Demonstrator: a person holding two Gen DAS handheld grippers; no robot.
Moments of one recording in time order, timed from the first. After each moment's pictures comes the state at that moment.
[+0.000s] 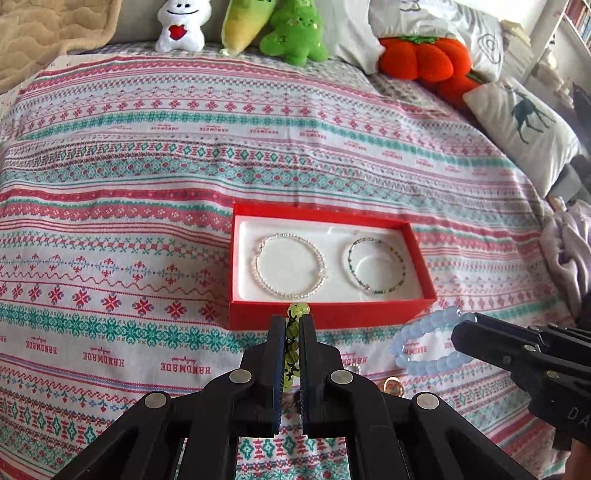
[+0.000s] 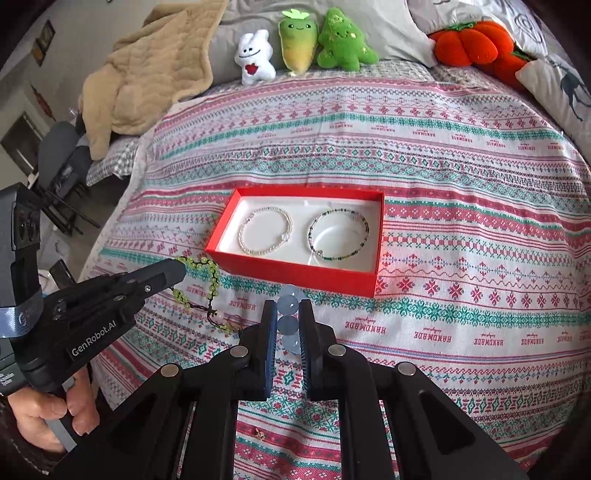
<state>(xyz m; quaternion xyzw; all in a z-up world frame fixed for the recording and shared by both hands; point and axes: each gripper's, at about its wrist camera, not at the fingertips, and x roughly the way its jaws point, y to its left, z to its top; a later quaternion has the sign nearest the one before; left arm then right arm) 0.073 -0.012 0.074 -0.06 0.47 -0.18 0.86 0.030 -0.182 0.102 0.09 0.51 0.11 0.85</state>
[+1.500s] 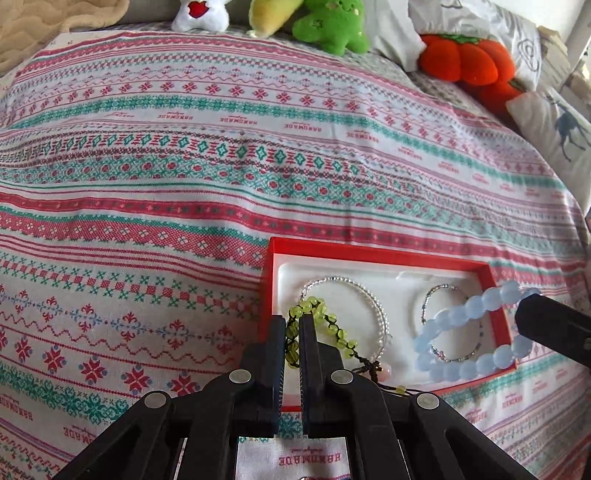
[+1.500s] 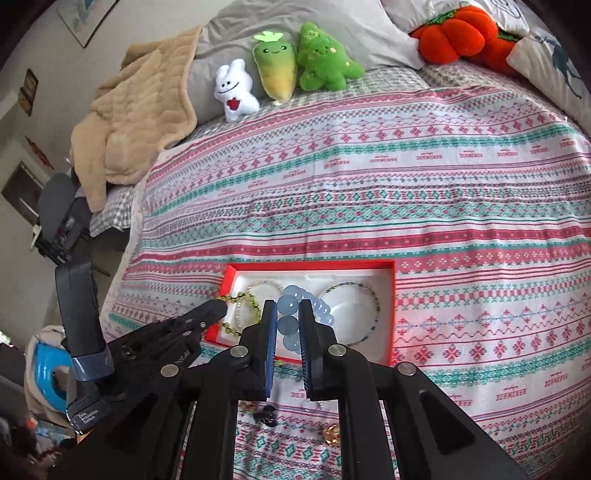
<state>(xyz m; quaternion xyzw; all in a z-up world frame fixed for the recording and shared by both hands) 0.141 -0.007 0.022 -0.06 0.48 -0.15 0.86 0.102 -0.183 0.090 0.16 0.49 0.11 0.85</state>
